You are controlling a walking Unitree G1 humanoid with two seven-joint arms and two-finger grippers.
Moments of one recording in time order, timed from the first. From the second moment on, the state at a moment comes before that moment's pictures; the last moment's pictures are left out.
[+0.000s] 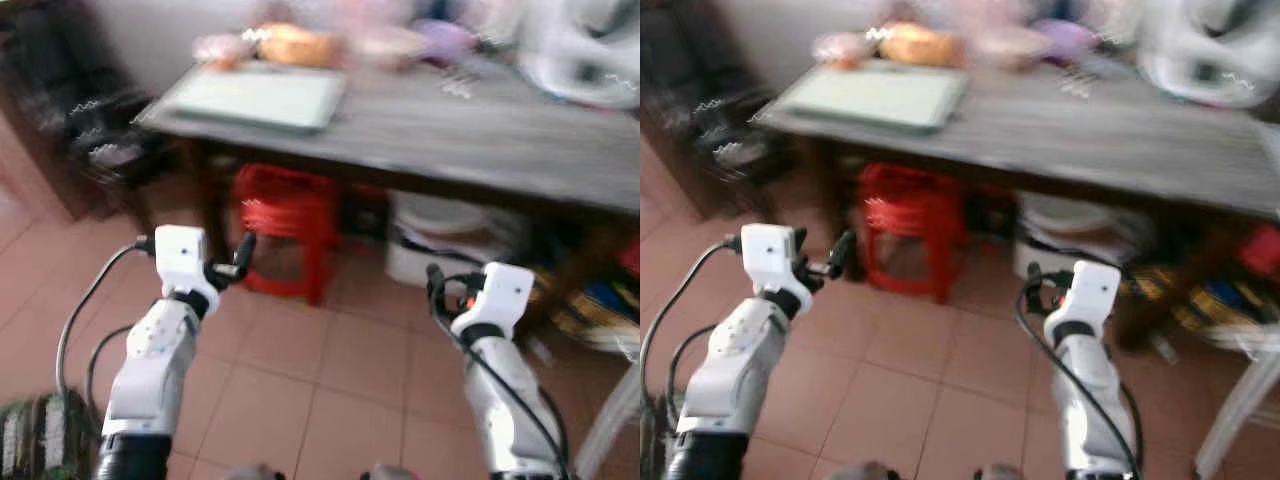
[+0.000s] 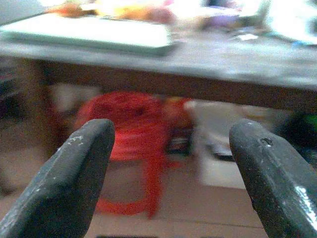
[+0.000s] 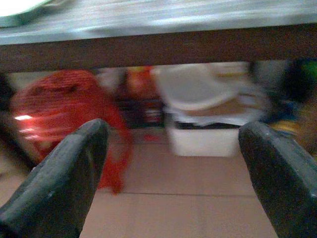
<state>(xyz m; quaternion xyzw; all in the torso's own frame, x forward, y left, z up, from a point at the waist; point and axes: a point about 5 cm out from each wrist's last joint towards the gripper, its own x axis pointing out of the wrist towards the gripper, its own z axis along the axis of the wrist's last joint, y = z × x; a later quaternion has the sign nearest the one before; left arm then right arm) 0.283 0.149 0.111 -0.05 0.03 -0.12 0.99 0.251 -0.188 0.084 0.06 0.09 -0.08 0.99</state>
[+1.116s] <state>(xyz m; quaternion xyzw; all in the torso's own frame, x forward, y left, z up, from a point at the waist) 0.257 0.134 0.100 -0.05 0.03 -0.12 0.99 0.238 -0.191 0.099 -0.03 0.03 -0.05 1.00</state>
